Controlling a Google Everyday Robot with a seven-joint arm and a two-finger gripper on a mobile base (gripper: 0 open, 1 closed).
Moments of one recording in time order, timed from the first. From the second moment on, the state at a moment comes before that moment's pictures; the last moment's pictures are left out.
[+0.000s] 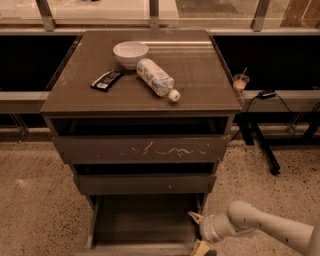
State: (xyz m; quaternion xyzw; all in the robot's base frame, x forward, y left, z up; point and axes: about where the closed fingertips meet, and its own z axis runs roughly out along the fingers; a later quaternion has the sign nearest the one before) arm 0.439 -0.134 0.295 -0.60 0.71 0.28 0.25
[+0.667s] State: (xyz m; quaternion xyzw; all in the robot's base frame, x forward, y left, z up) arm 0.435 -0.130 0.223 -0.60 0.69 0.30 0.27
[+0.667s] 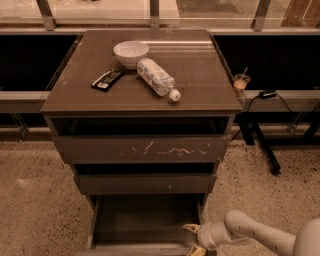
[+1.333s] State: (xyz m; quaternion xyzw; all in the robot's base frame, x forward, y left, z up) arm 0.438 -0.126 0.210 -0.62 0.67 0.30 0.28
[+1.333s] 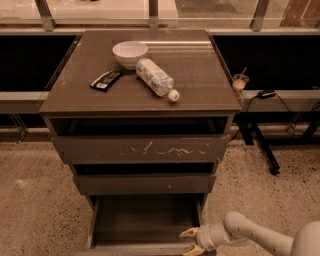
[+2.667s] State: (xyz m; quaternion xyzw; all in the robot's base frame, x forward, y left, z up) arm 0.468 -0.121 0.196 -0.66 0.64 0.27 0.30
